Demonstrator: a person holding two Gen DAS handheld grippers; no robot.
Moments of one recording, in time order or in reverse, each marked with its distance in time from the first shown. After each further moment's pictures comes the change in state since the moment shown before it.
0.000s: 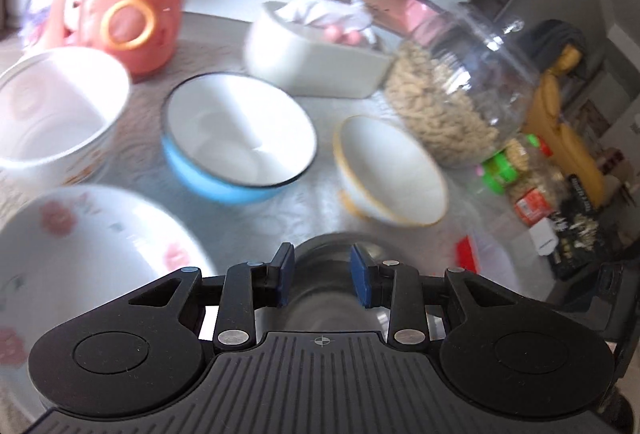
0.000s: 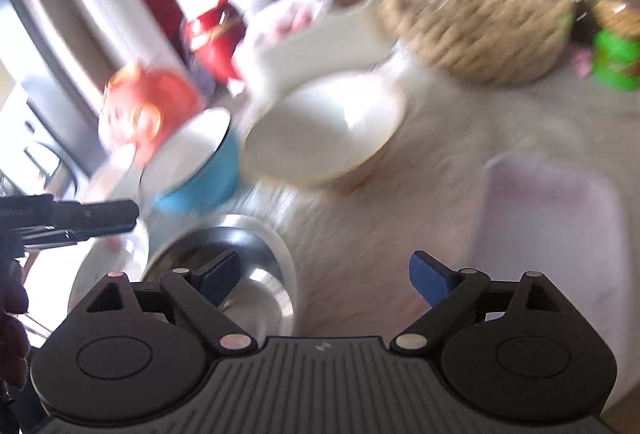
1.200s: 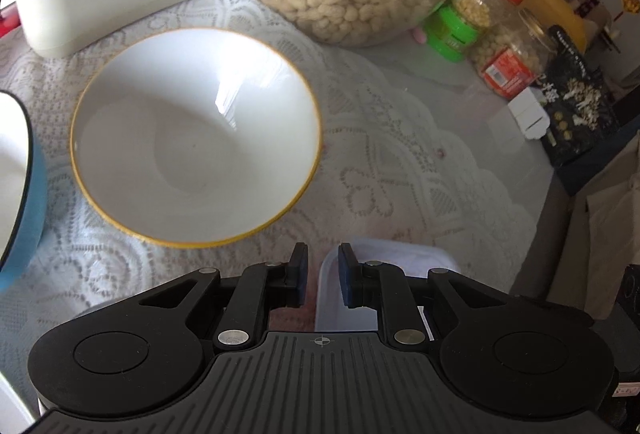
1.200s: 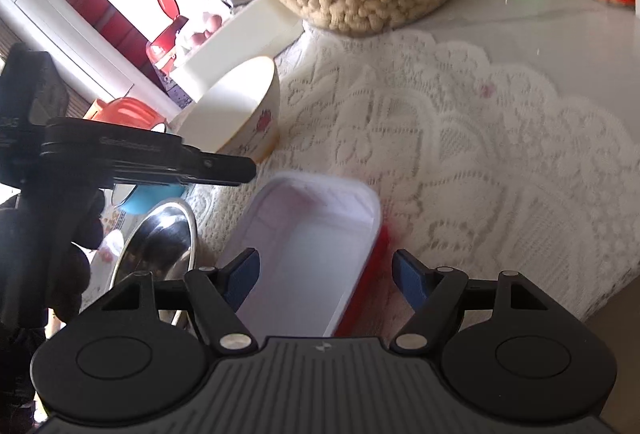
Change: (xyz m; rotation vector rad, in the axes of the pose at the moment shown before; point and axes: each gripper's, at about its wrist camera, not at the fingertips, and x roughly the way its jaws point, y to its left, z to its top) left arm 0.148 -0.136 0.025 0.302 0.401 -0.063; right arm -0.034 -0.098 -0.024 0.241 0.029 0.064
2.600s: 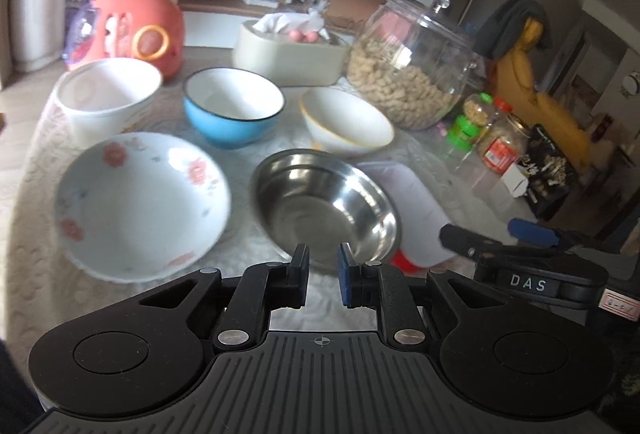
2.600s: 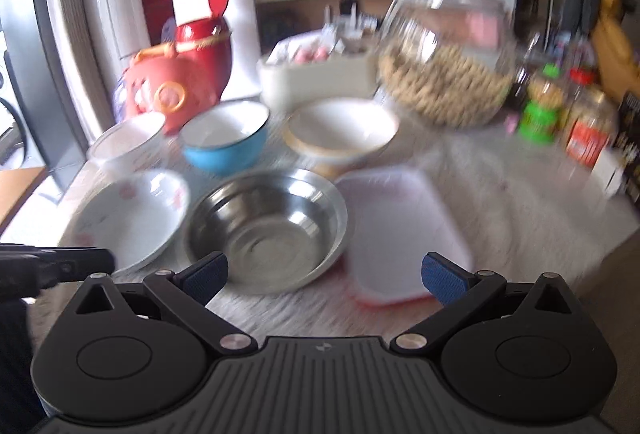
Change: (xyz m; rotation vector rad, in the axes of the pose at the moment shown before) left arm -0.188 0.031 -0.243 -0.164 -0.473 0.101; right arm -0.063 0.195 -0.113 -0.428 -0.285 -0.350
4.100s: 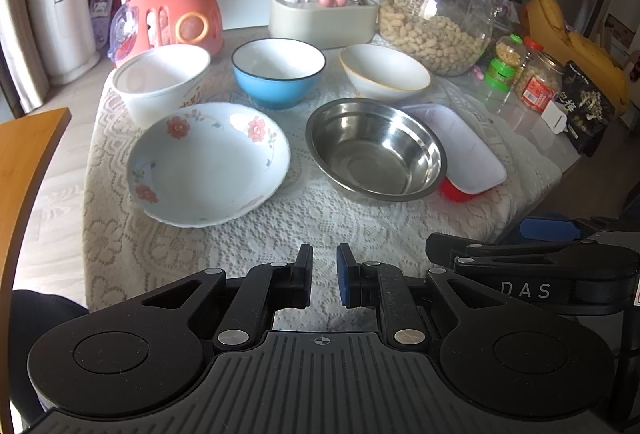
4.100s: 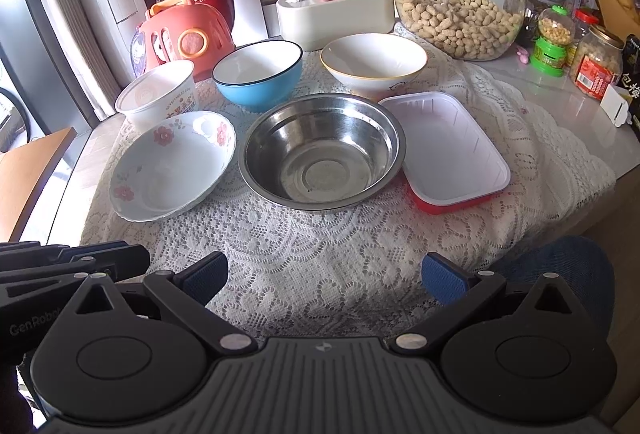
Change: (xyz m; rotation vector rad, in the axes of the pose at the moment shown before) left arm -0.045 0.003 -0.031 0.116 0.103 0.182; right arm -0.025 0.065 -0.022 0.089 0.227 0.044
